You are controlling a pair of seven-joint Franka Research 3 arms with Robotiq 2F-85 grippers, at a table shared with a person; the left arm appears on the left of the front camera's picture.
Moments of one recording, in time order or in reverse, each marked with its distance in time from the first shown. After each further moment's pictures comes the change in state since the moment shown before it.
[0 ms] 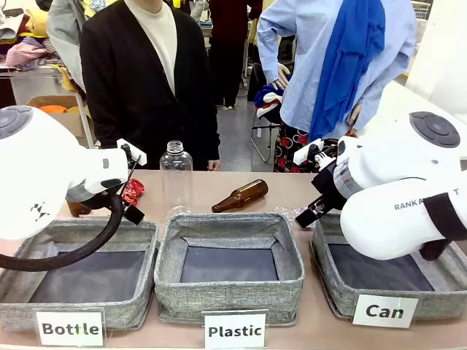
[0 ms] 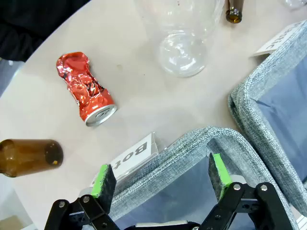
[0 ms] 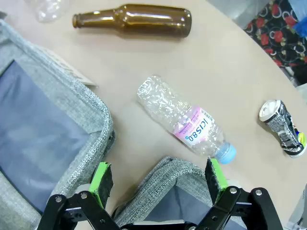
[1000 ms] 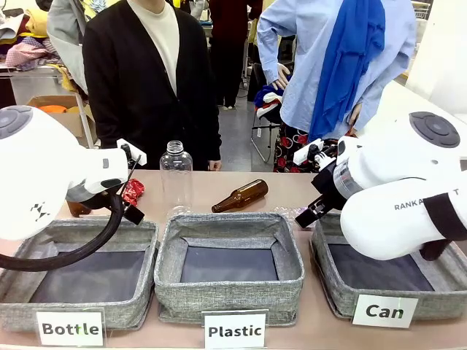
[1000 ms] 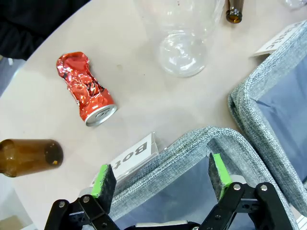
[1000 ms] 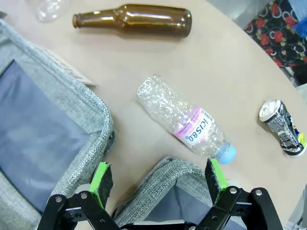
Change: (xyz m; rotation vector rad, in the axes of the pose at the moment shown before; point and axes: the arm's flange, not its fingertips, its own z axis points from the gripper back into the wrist) left arm 0.000 0.000 0.000 0.000 0.000 0.001; right arm 0.000 0.000 0.000 0.000 0.000 0.001
